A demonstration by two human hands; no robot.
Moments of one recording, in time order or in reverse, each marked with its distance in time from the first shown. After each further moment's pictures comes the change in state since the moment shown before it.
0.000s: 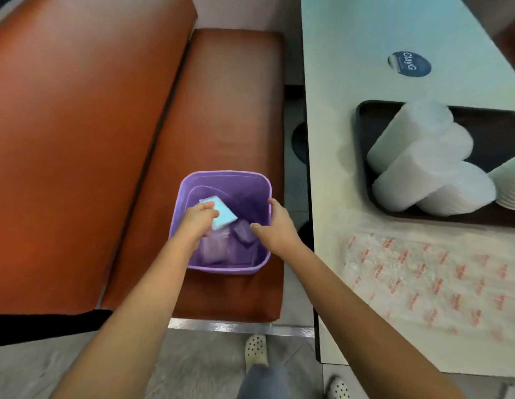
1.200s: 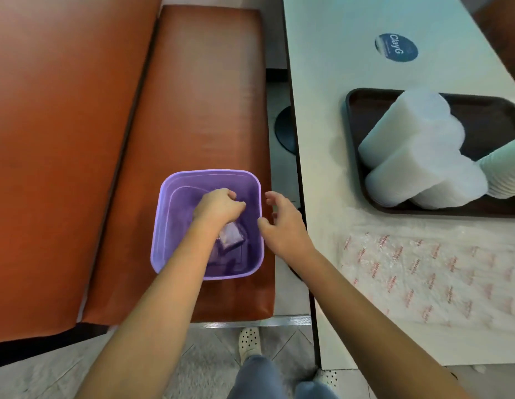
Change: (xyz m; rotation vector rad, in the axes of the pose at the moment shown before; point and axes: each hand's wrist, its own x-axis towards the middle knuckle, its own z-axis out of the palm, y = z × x) left_hand 0.018 0.044 0.047 0.718 -0.115 0.210; right_hand 0.000 -0.011 -0.015 -0.088 0.163 -0.077
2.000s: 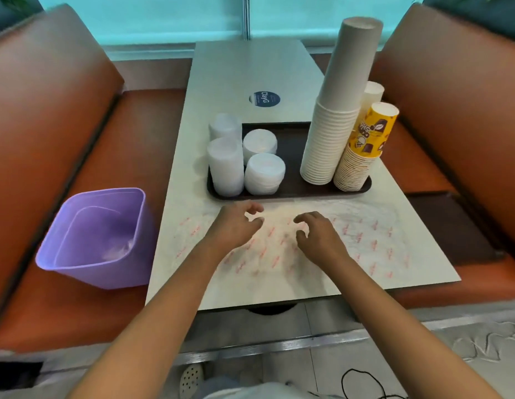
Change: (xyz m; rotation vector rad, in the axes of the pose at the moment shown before) left_hand -0.221 0.220 0.170 -0.161 0.092 0.525; right_hand -0.122 0.199 -0.298 -0.397 0.210 -0.092
